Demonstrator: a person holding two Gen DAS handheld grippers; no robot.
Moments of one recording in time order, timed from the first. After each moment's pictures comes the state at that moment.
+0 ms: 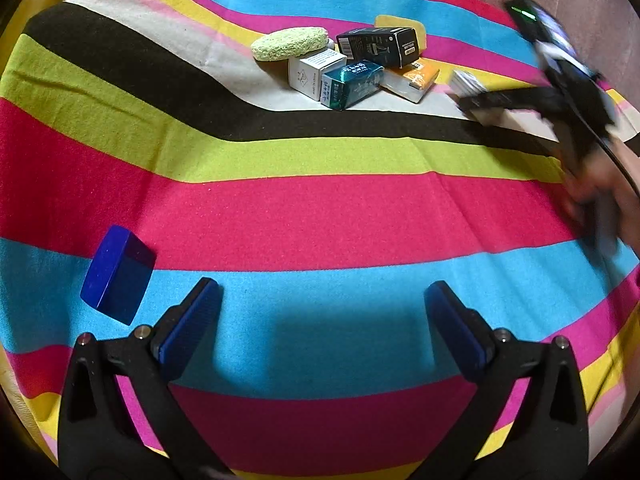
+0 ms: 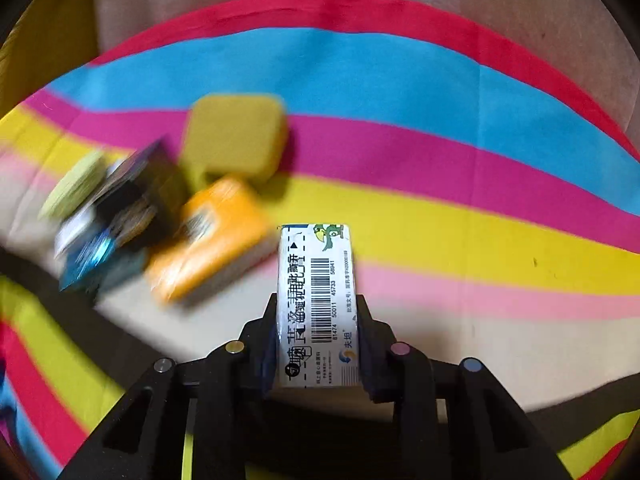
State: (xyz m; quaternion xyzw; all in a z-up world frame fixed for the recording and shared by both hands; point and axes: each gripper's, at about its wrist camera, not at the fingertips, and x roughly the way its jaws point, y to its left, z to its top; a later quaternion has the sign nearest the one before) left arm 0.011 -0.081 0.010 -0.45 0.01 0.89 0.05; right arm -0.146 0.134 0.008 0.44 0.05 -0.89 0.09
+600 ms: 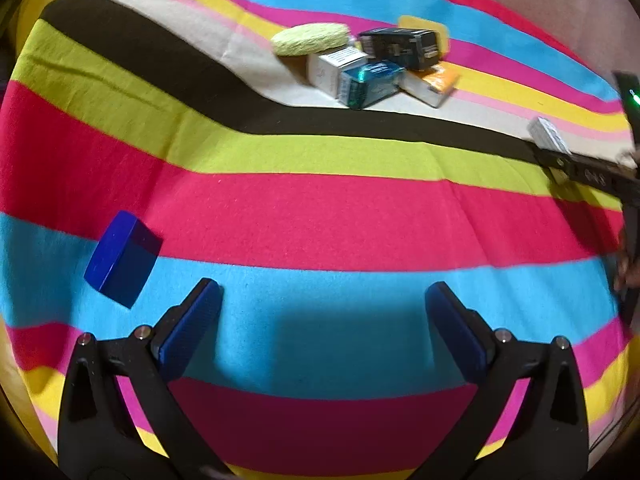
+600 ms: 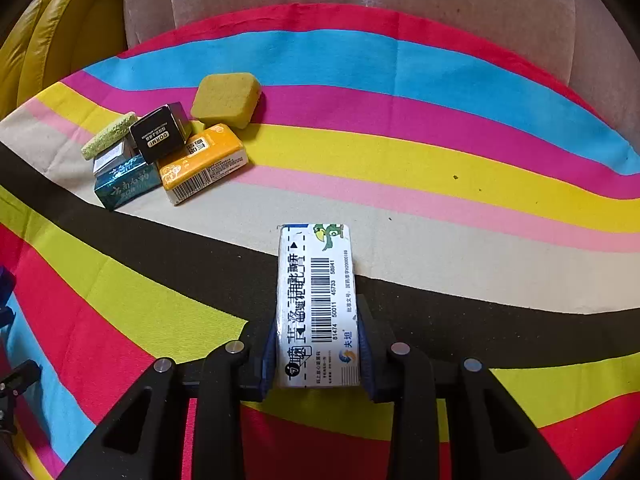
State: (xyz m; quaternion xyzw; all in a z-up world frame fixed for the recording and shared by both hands) left arm 0.003 -0.074 0.013 -0.47 -0.01 0.88 0.00; right arm -0.069 0.199 0.001 0.43 0.04 -0.90 0.09
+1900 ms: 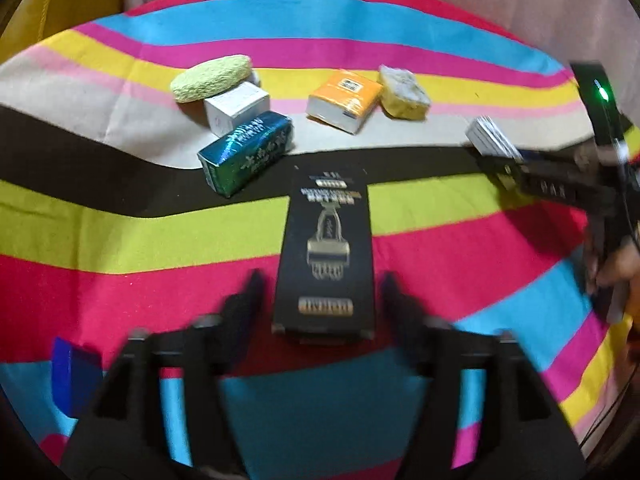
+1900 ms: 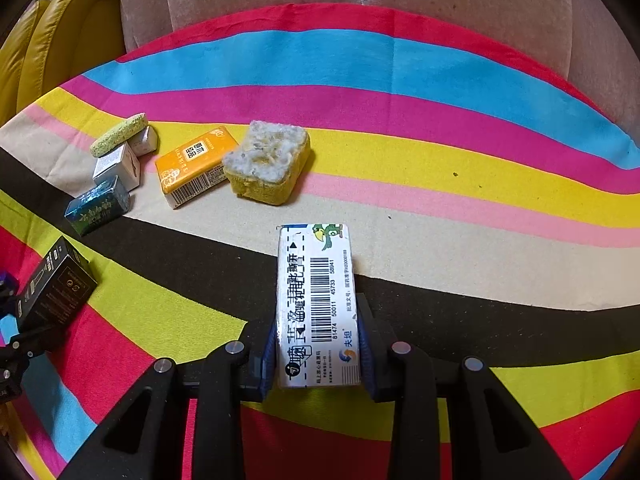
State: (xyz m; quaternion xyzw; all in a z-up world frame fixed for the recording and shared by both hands) left arm -0.028 -0.045 0.030 -0.44 0.02 0.89 0.14; right arm -0.101 0.179 0.004 0.43 0.04 -0.90 0.10
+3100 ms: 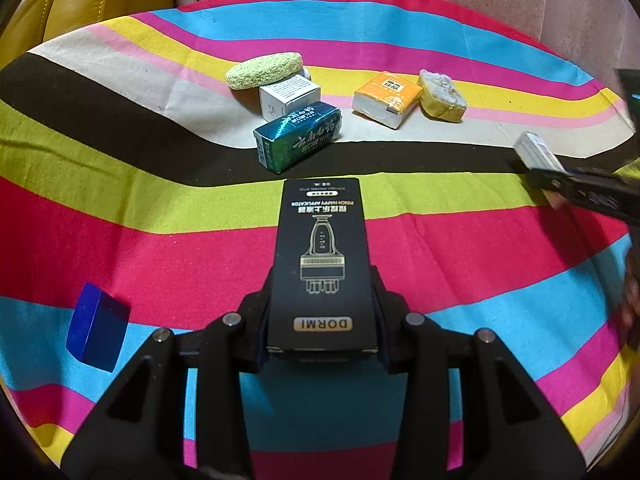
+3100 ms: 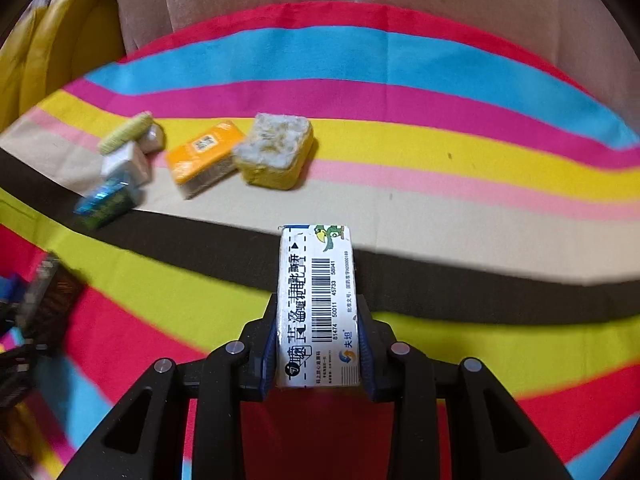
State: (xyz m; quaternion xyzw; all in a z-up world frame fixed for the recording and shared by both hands) left arm -0.003 -0.049 0.021 -0.43 0.03 0.90 0.06; right arm -0.077 0.180 0.012 0.44 0.00 -0.89 0.09
